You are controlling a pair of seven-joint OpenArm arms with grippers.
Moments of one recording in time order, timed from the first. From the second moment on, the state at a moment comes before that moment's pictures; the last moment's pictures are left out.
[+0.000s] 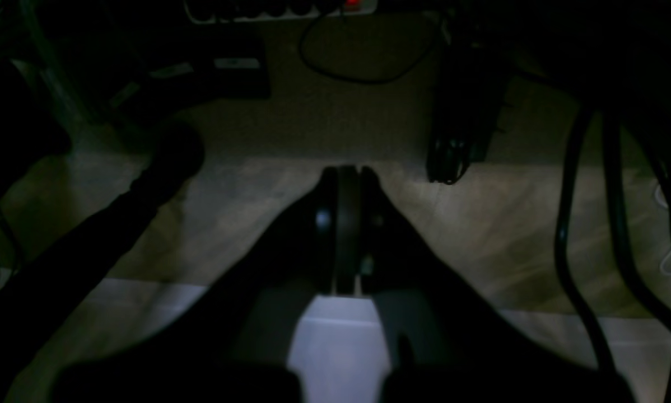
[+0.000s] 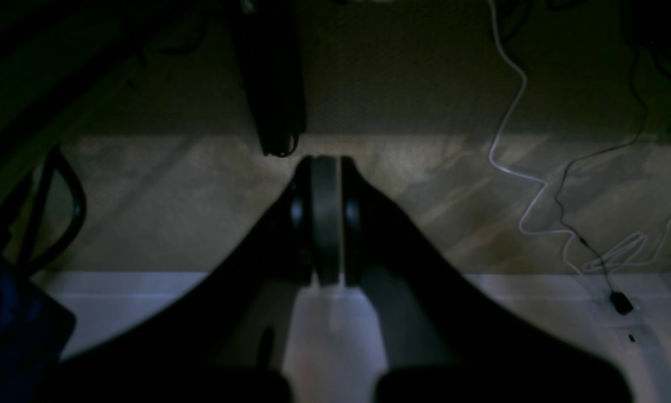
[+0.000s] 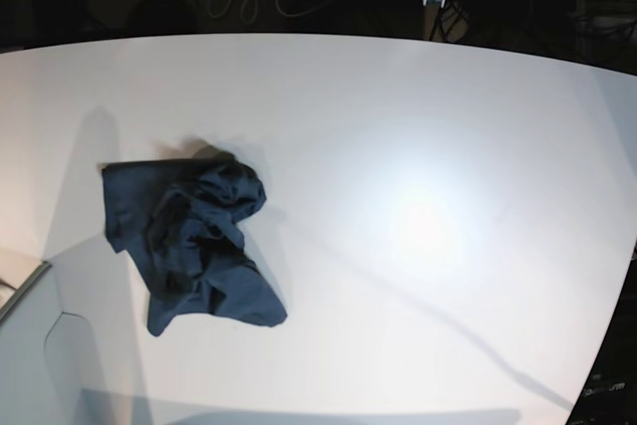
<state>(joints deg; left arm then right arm) 1.1 -3.1 4.3 1.7 -2.1 0.5 -1.0 -2.1 -0.3 2.4 1.4 -0.2 -0.8 -2.1</state>
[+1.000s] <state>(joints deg) 1.2 -2.5 4.5 1.7 -1.9 0.5 -0.7 -4.7 -0.2 2.1 9.2 -0.2 -0.4 -8.2</state>
